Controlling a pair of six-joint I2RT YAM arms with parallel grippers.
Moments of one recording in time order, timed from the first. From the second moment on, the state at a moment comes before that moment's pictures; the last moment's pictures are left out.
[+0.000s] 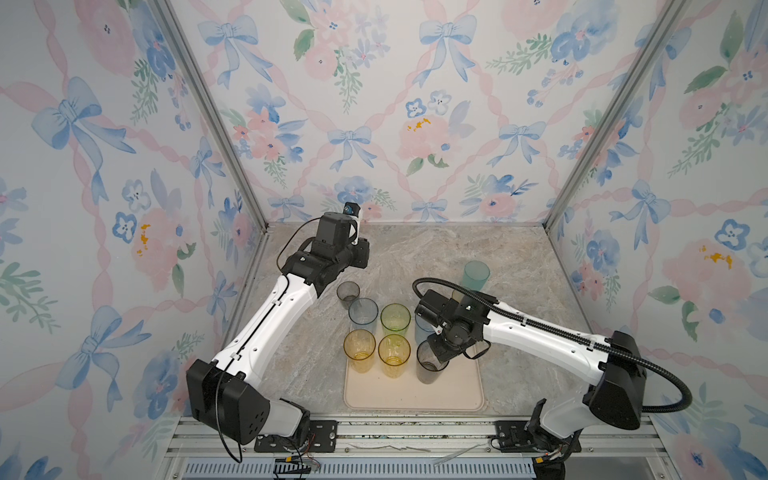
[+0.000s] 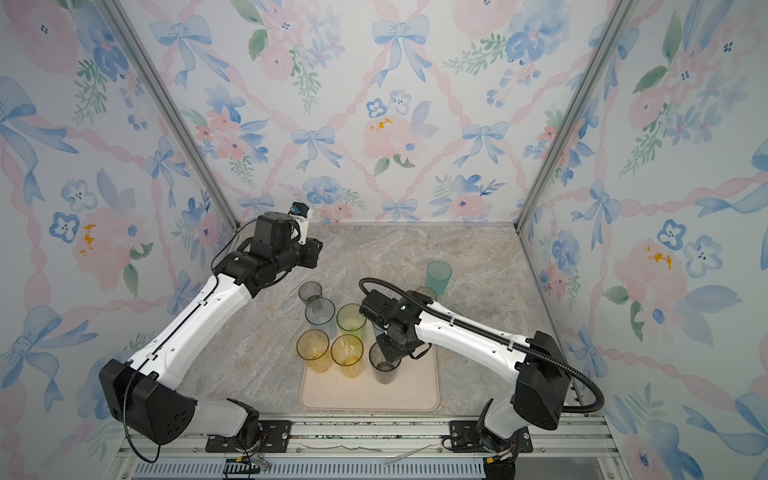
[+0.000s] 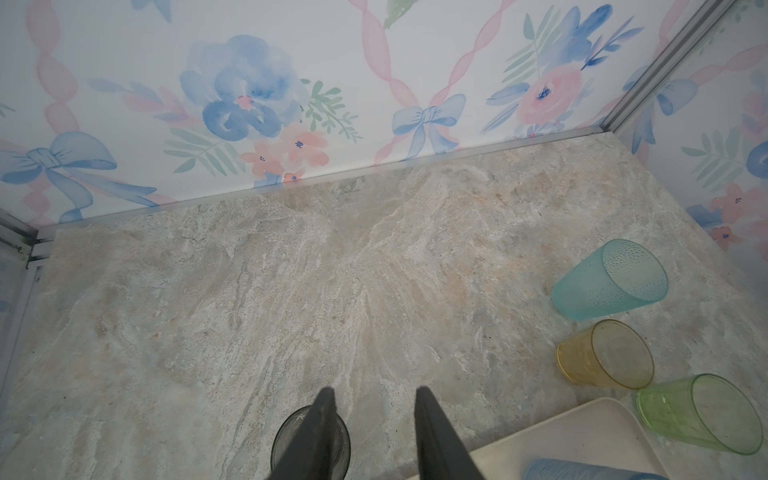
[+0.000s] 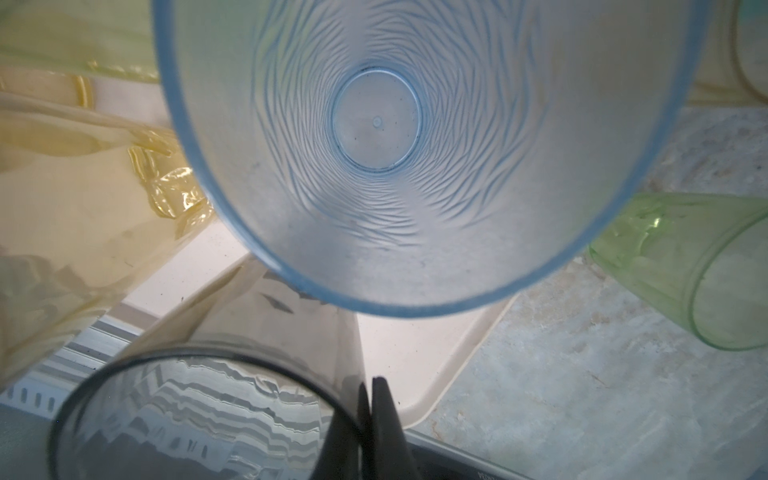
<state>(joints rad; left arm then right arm) -0.40 1.41 1.40 -0.57 -0.05 -0.12 0.97 1.54 1.30 -1.20 0.09 0.48</state>
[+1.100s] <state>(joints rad) -0.39 1.42 1.40 -0.57 -0.04 -0.10 0.96 1.46 1.36 -1.21 0.08 0.49</state>
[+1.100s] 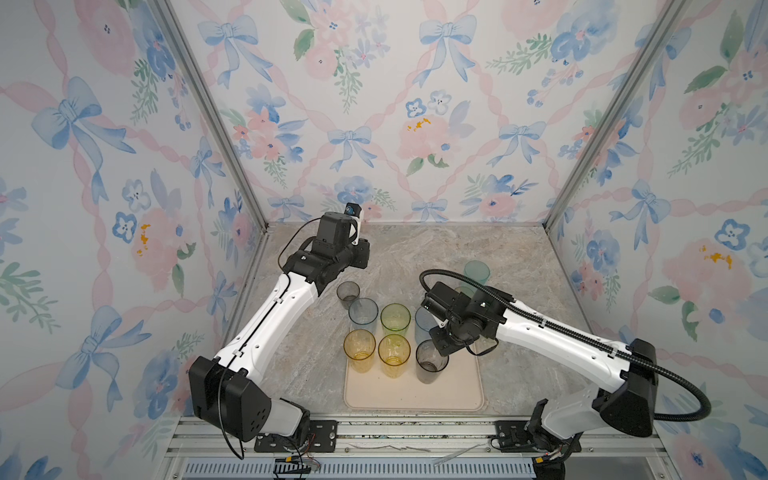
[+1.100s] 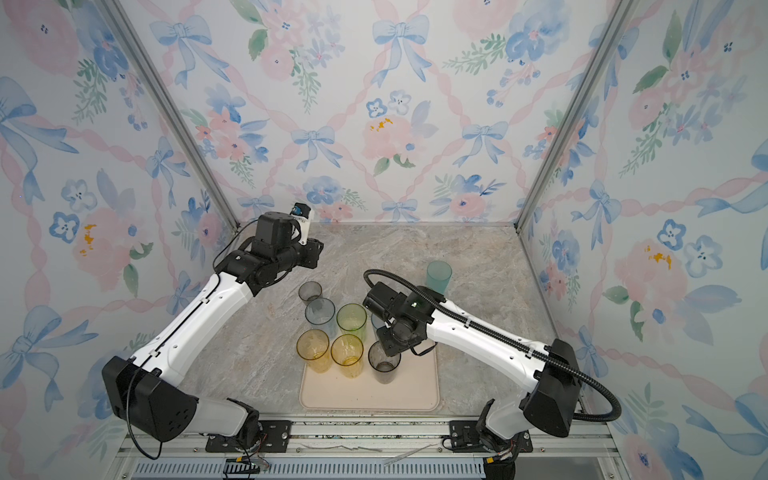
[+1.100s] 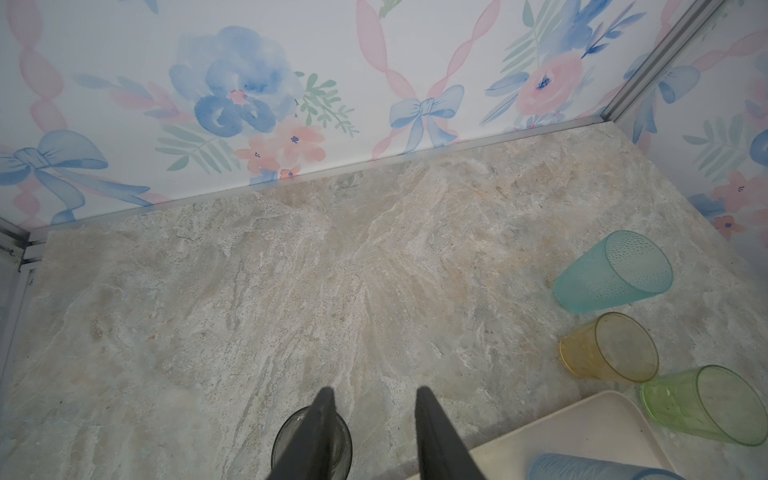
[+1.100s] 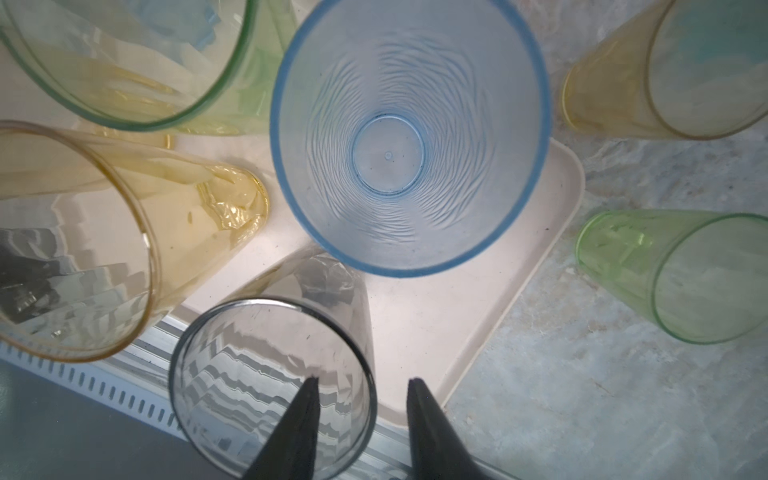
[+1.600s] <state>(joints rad) -0.39 1.45 1.41 -0.57 -0.04 -0.11 0.79 1.25 1.41 -1.29 0.03 0.47</state>
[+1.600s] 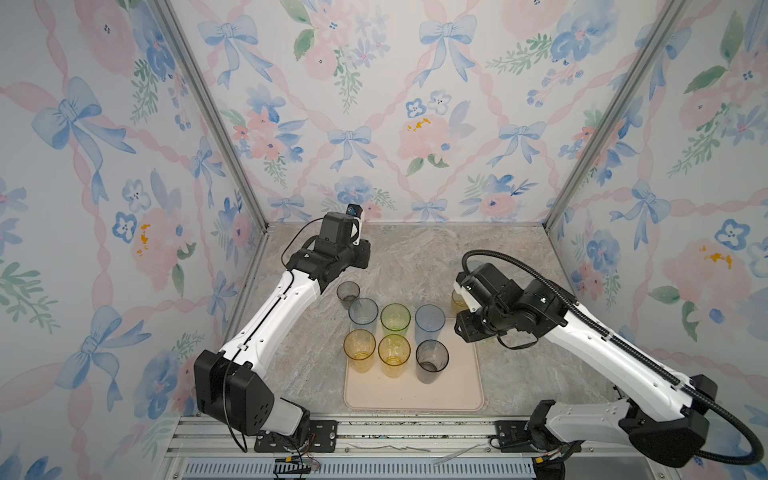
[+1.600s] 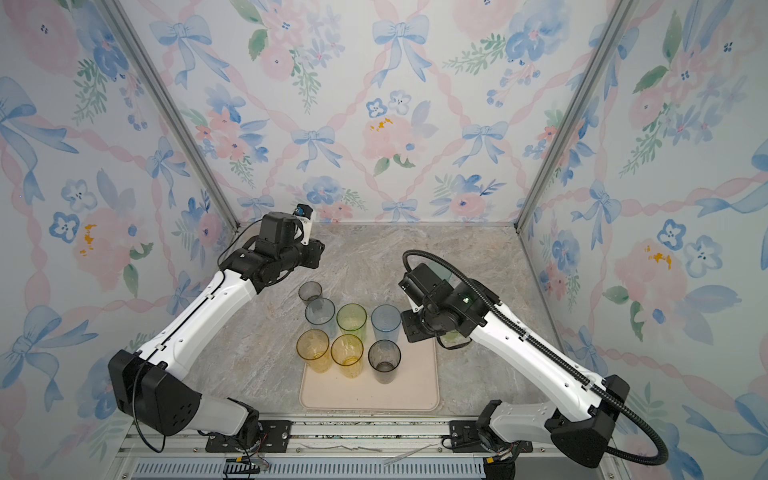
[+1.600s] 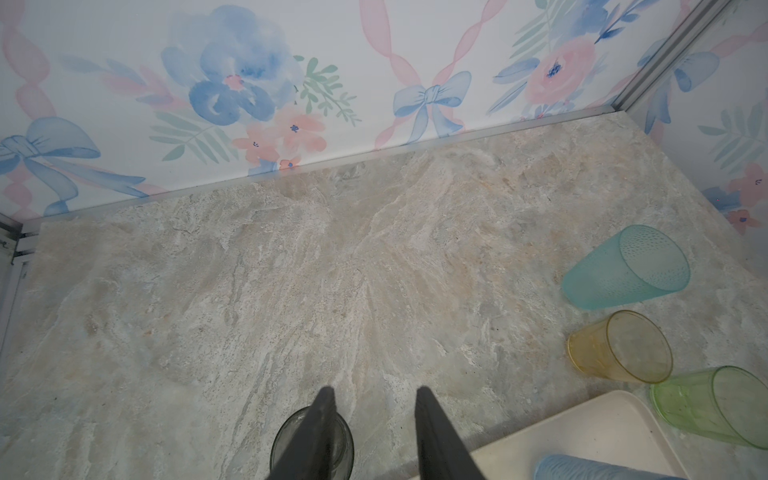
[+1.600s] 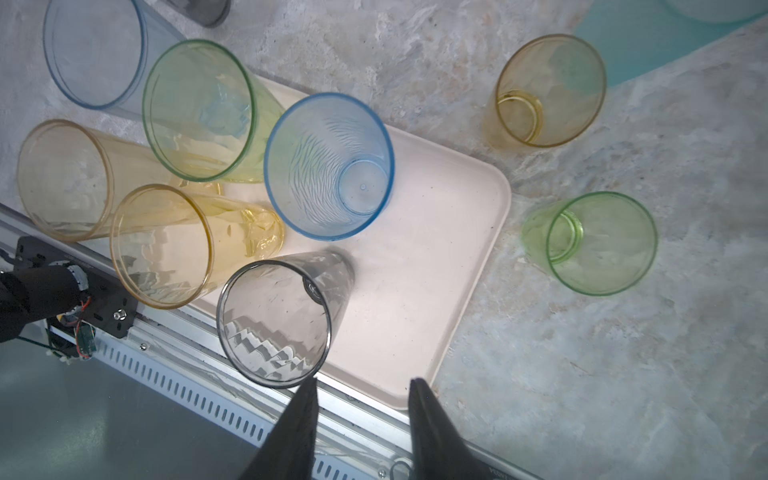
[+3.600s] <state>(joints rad) -0.19 1.68 1.30 -0.79 0.04 -0.19 0.15 1.80 1.75 -1.16 -0.11 0.21</state>
